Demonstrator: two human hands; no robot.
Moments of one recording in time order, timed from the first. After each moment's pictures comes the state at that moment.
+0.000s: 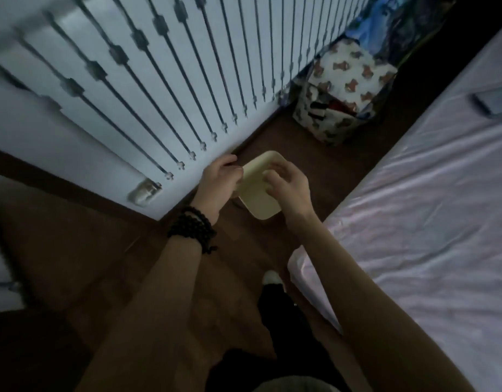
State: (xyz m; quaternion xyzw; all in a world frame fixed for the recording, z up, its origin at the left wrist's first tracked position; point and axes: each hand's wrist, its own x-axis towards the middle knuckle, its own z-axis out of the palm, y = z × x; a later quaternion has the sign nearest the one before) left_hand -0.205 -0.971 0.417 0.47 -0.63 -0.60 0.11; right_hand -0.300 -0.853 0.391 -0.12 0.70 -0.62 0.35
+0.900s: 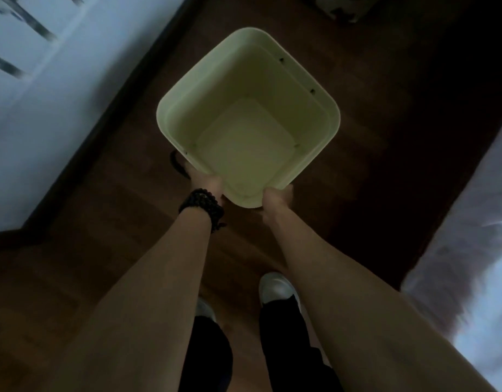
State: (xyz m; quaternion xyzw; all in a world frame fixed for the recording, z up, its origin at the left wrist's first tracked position) left_hand -0.315 -1.152 -0.243 0.64 -0.43 -0.64 -0.02; right_hand -0.365 -1.036 -0.238 0.39 0.70 -0.49 0.34
